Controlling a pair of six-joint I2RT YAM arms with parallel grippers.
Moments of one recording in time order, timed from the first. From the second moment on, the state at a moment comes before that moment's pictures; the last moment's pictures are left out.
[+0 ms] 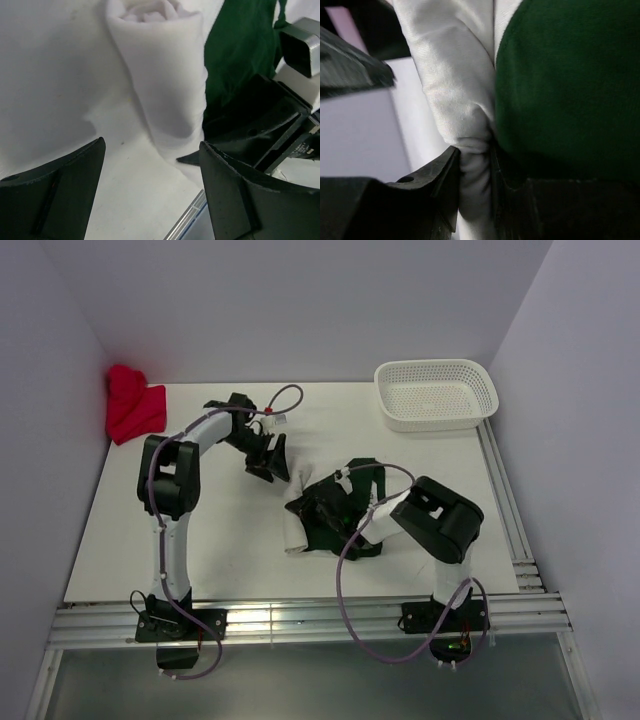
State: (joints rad) left arm -0.26 2.21 1.74 -0.94 0.75 0.10; right arm 0.86 1.86 0.70 0.62 0.14 1.36
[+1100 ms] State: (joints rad) left arm -0.43 2.26 1.81 -0.85 0.37 -0.13; right arm 0.95 1.80 0.88 0.21 0.29 1.37
